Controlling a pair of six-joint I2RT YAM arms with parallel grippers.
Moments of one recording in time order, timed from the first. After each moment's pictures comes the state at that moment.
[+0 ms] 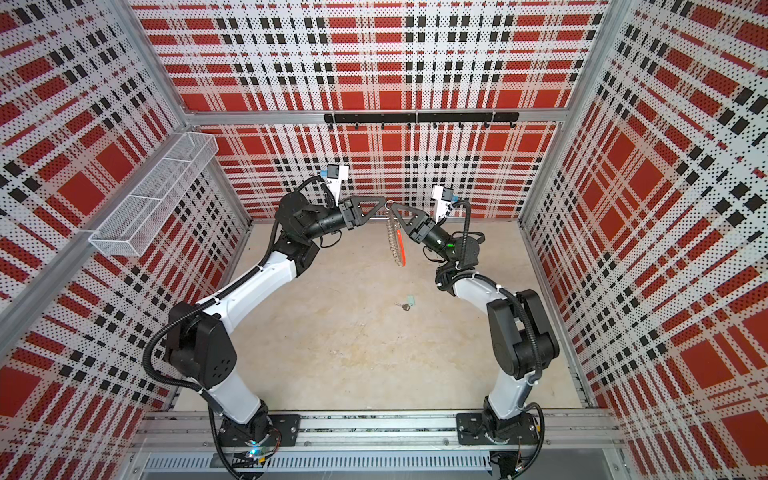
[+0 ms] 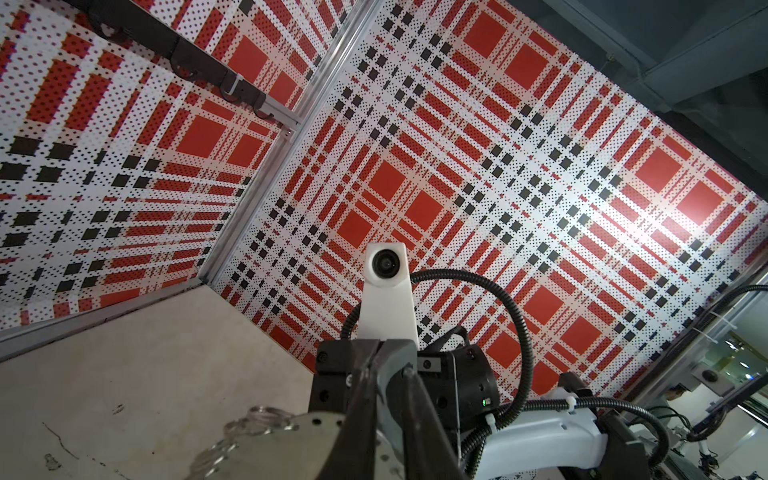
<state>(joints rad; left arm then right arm) -0.45 1.72 1.49 0.58 0.82 -0.87 0.35 1.75 1.12 1.39 -0.67 1.29</state>
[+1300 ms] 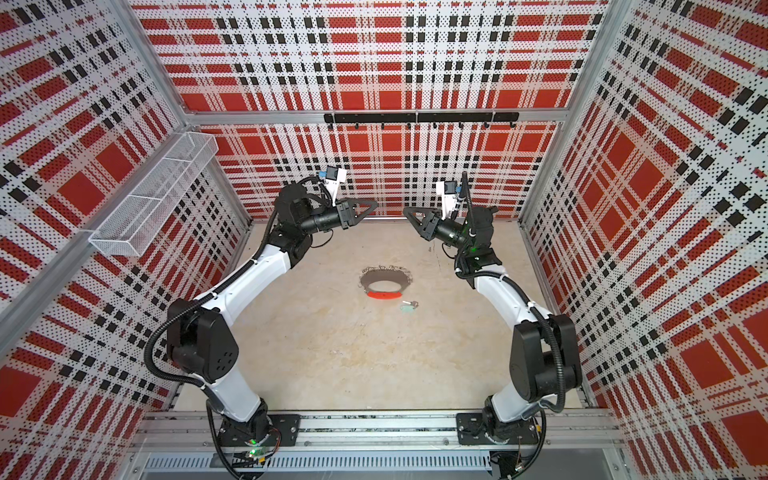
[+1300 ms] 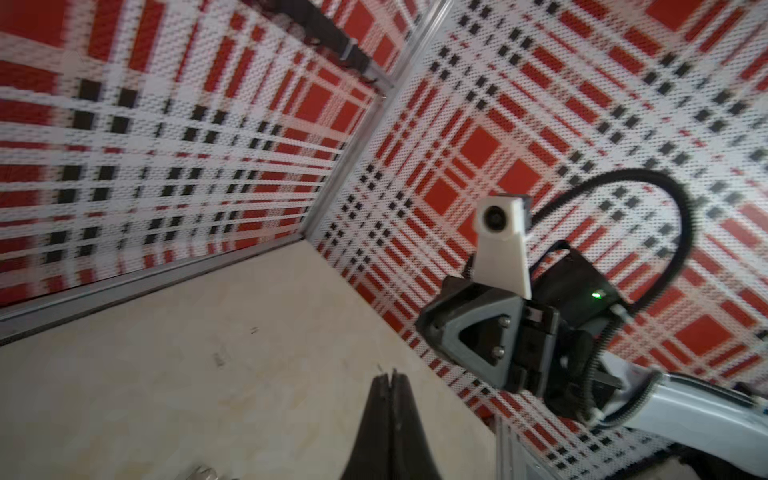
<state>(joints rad) -0.34 1.75 1.55 0.12 0.72 -0.56 0.23 1.58 1.19 0.47 -0.76 0.65</state>
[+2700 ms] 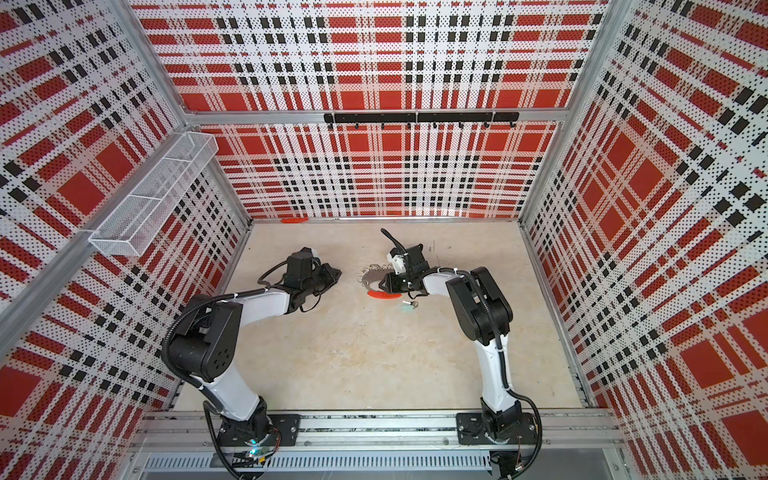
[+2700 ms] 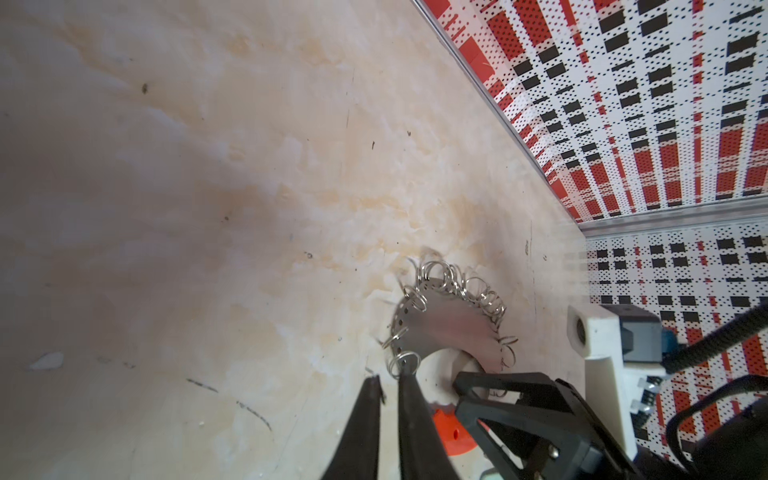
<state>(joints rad) -0.24 1.73 0.86 0.28 0.23 -0.84 0.49 2.13 1.30 0.00 -0.50 0.35</state>
